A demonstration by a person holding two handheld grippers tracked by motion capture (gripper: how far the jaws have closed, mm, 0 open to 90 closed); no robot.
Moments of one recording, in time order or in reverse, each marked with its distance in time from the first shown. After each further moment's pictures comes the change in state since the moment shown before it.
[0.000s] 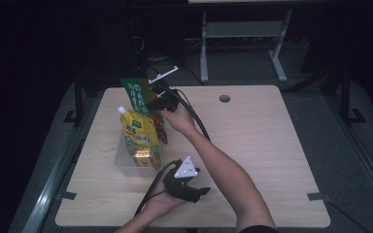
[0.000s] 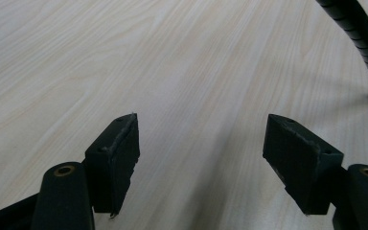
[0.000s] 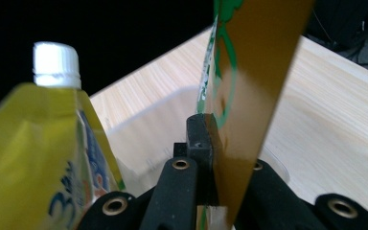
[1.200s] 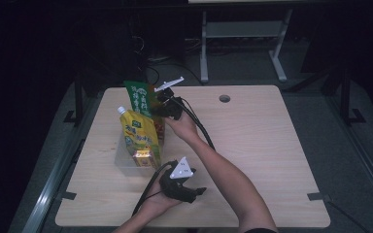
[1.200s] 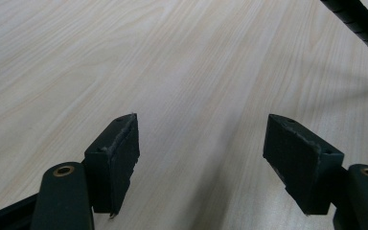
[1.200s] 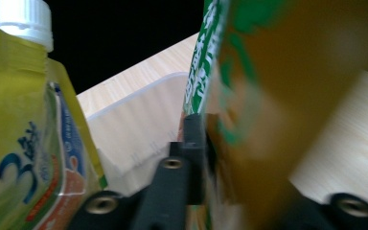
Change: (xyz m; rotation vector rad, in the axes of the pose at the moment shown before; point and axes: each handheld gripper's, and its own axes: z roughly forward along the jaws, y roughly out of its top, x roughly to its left) left arm 0.005 -0.008 -0.006 0.010 0.024 0.003; right arm -0.005 -0.030 0.007 -0.065 -0.028 -0.012
